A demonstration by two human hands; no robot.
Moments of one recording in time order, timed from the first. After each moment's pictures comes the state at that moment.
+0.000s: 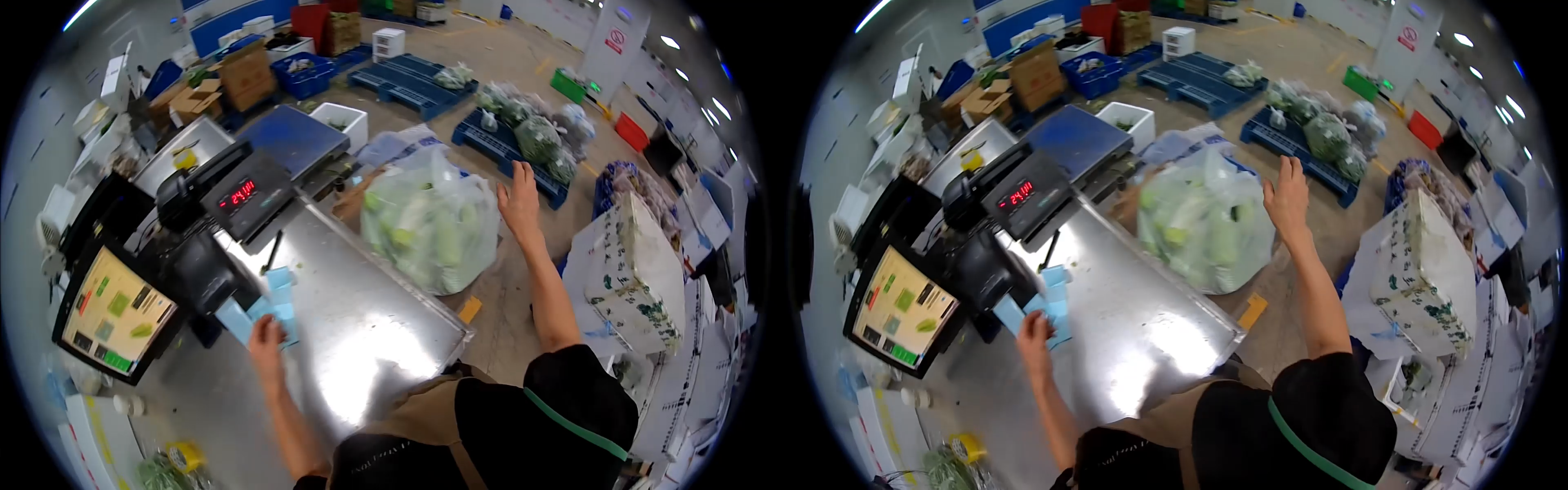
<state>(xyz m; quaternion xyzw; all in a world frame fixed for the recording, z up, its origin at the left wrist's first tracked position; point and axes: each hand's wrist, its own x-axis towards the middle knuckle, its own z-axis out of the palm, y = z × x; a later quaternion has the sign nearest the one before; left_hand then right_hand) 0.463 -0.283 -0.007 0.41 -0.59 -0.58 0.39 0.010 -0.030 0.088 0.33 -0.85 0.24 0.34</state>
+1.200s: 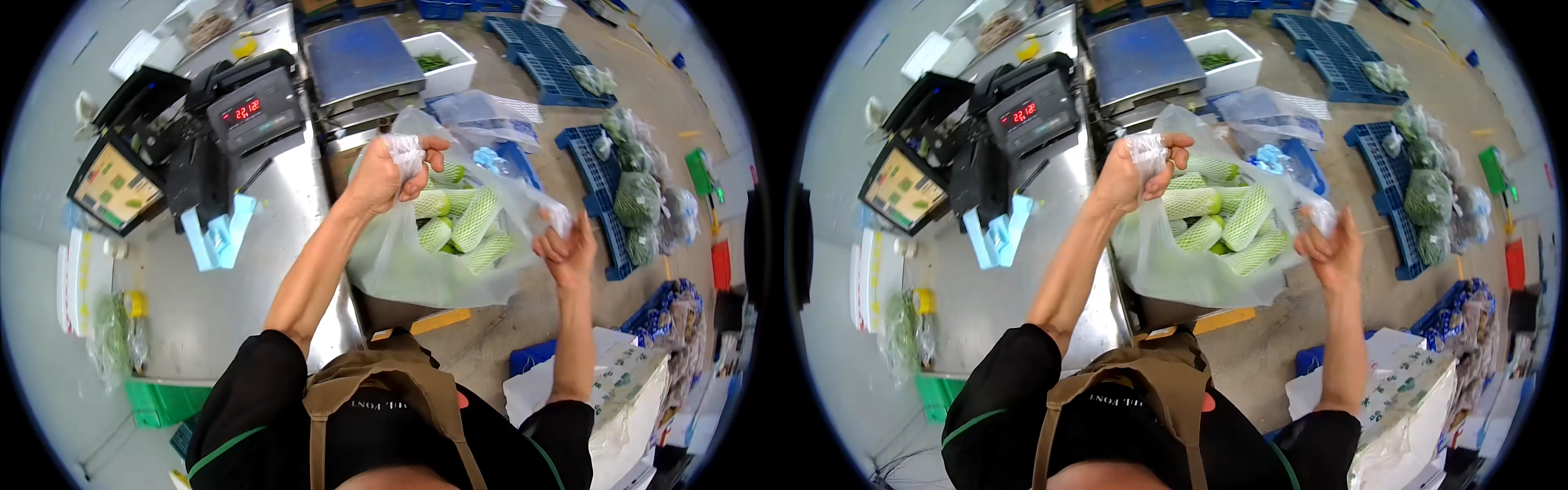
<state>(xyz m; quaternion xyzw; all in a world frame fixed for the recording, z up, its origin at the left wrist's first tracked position) 0.013 -0.225 0.115 0.16 -0.54 -0.78 0.28 -0.228 -0.004 0.076 0.19 -0.38 0.71 -0.57</state>
